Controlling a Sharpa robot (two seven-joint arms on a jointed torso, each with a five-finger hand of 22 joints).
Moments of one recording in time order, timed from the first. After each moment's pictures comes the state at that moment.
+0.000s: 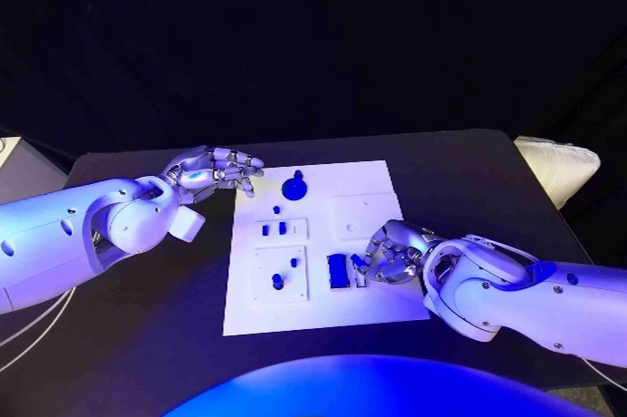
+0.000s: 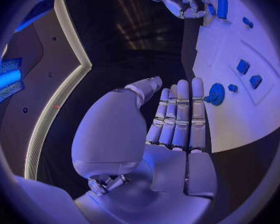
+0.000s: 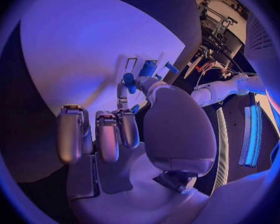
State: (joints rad) left arm 1.15 -0.94 -0.07 1.45 -0.16 0.02 0.26; left_hand 1.37 -0.20 0.53 0.04 0.21 0.89 0.19 0.31 0.28 0.99 0.13 0.39 0.09 0.90 0.07 0.96 0.35 0.17 0.85 0.17 0.73 0.70; right arm 1.08 -0.95 -0.23 1.90 -1.31 -0.46 -0.56; right_hand 1.21 -0.25 0.45 0.28 0.43 1.06 0.06 0.43 0.35 1.47 -0.01 1.43 1.31 1.47 -0.07 1.56 1.31 0.05 1.47 0.04 1.38 1.31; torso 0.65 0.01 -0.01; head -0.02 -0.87
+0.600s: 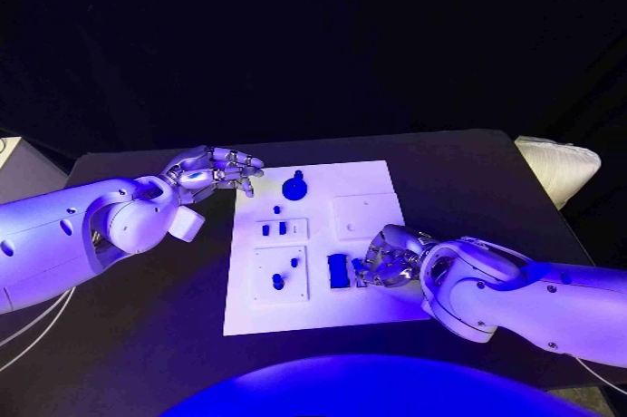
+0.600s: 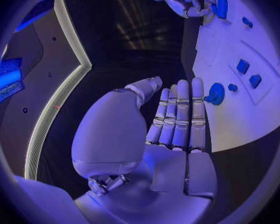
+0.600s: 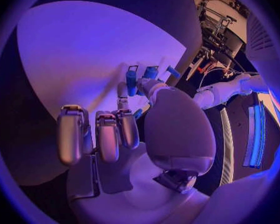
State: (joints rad) left arm 1.15 -0.94 -0.07 1.45 -0.16 0.02 0.26; left_hand 1.37 -0.20 0.53 0.04 0.21 0.89 0.19 0.31 0.28 0.99 0.13 0.39 0.09 0.90 0.07 0.96 0.34 0.17 0.85 0.17 0.73 0.70; right arm 1.08 -0.93 -0.23 1.89 -1.29 -0.43 -0.60; right_hand 1.19 -0.24 0.43 0.29 0.43 1.07 0.06 0.44 0.35 1.47 -0.01 1.44 1.31 1.47 -0.07 1.57 1.31 0.05 1.47 0.04 1.40 1.31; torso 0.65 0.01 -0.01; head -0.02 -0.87
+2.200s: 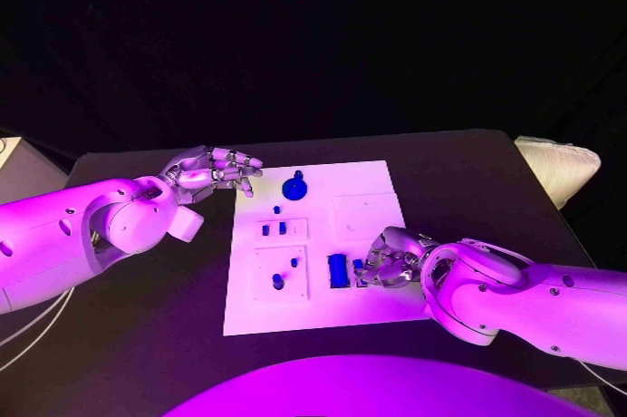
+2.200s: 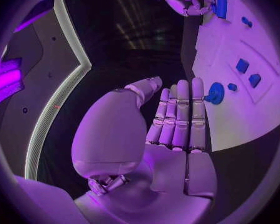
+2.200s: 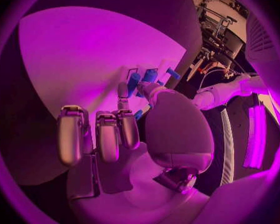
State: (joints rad) left arm 1.15 -0.94 -0.07 1.45 -0.16 0.02 0.26; left_hand 1.37 -0.20 0.53 0.04 0.21 0.89 0.19 0.31 0.28 0.99 0.13 0.39 0.09 0.90 0.07 0.96 0.35 0.17 0.86 0.17 0.73 0.70; right arm 1.07 -0.94 -0.23 1.90 -1.30 -0.43 -0.61; right_hand 1.11 -0.23 0.39 0.29 0.42 1.07 0.05 0.44 0.35 1.47 -0.01 1.45 1.31 1.46 -0.07 1.57 1.31 0.05 1.47 0.04 1.40 1.31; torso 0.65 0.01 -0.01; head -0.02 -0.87
